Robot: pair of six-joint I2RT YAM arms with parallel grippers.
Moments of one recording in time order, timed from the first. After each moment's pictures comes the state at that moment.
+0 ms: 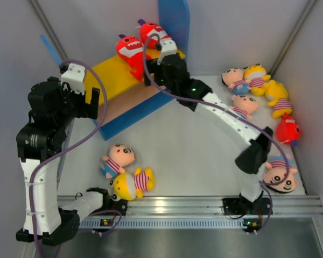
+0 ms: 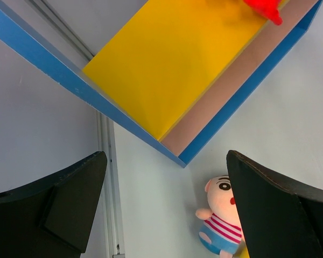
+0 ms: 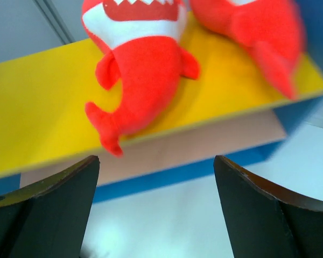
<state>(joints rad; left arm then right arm) -0.11 1.06 1.77 -1.05 -0.05 0.23 0.83 1.97 2.12 -0.35 0.36 0.21</state>
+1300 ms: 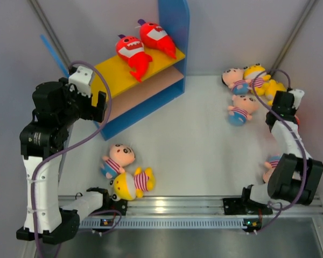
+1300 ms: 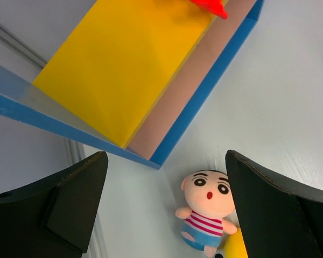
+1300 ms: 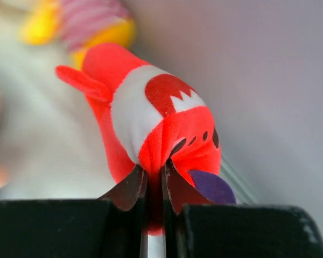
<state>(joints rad) -0.11 1.06 1.73 -1.05 0.11 0.24 -0.29 1.42 0.99 -0.27 0.58 0.11</state>
